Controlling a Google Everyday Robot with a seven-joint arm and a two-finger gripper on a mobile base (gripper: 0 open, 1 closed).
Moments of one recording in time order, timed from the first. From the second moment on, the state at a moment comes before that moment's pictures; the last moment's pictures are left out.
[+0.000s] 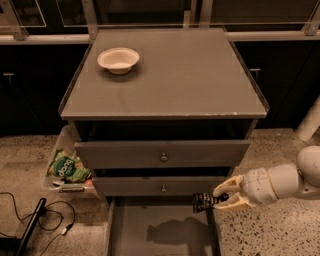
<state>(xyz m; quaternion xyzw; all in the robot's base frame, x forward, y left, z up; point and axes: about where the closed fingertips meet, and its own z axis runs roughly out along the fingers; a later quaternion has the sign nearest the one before) 0.433 -0.200 0.638 -0.62 0.65 0.27 0.36</state>
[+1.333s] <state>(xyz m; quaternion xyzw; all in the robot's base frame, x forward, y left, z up) 0.464 -0.151 0.454 -0.60 0.65 0.30 0.36</state>
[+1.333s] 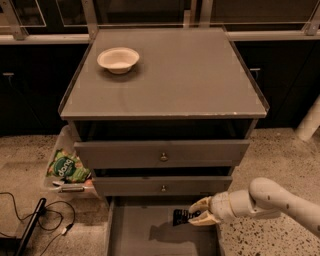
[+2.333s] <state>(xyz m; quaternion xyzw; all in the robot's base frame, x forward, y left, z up) 0.469 -0.125 0.364 -0.58 0.66 0.33 0.35</state>
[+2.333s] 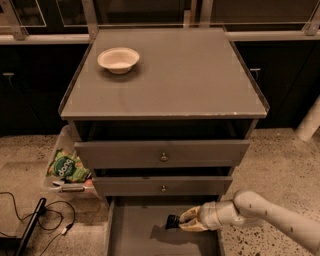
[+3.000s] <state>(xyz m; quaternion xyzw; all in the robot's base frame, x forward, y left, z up) 0.489 -0.070 0.246 -0.58 0.64 0.34 0.37</state>
